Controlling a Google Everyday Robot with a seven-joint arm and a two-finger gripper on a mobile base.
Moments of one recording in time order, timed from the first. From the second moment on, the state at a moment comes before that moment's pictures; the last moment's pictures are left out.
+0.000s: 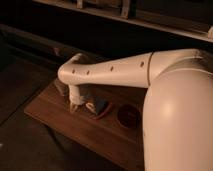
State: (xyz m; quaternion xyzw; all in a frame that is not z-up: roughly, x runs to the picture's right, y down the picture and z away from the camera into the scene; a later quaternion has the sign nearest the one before) arm -0.108 0.103 0.703 -0.26 0.23 0.64 0.68
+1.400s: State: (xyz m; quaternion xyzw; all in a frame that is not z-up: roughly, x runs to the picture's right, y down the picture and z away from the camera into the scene) arm -0.079 0.000 0.759 -0.23 0.23 0.81 0.49
